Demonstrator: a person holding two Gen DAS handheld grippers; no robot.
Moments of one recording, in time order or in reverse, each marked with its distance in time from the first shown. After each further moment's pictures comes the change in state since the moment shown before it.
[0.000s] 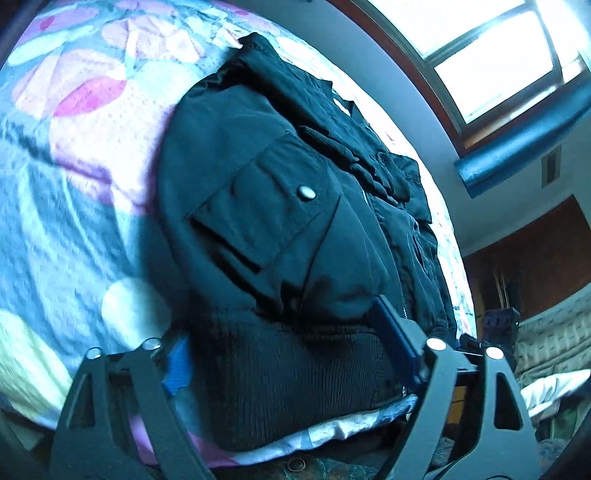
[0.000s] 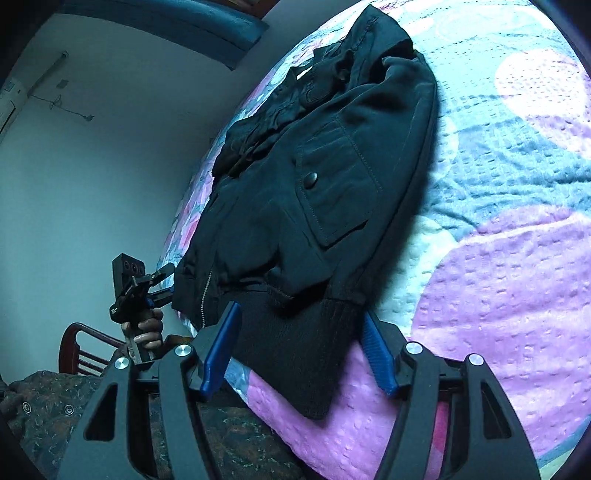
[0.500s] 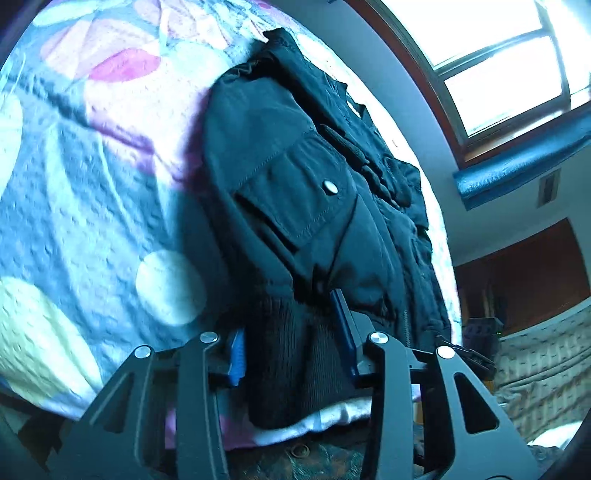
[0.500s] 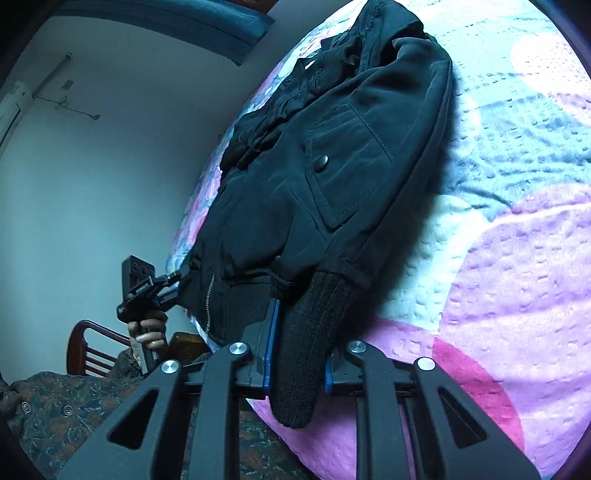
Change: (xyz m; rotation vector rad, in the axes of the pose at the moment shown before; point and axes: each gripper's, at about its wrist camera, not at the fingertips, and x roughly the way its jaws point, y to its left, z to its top) left arm -0.010 0.027 -0.004 -0.083 0.023 -0.056; right arm 0.020 0.004 -0.005 0.015 -0.005 0.043
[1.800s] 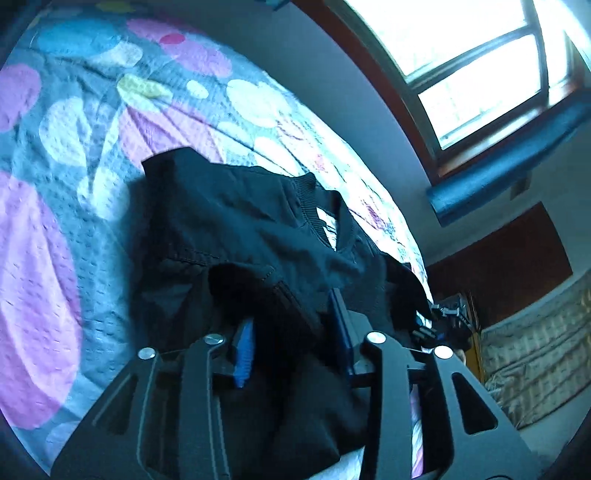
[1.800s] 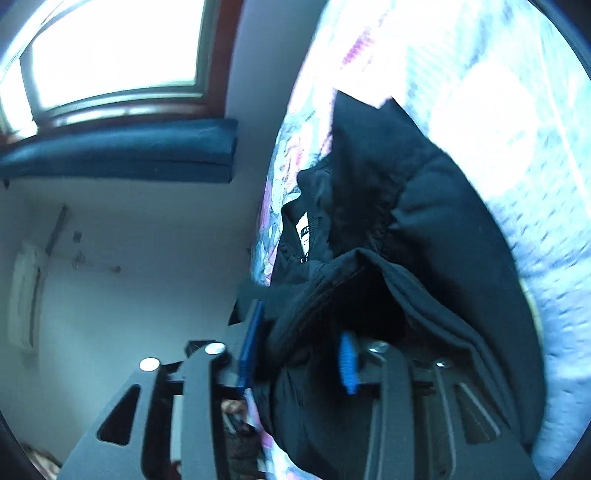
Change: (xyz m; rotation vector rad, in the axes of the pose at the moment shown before) left arm 0.096 -0.022 0.280 0.189 0.003 -0.139; right arm 0.066 -0.072 0.298 0.296 -0.227 0.237
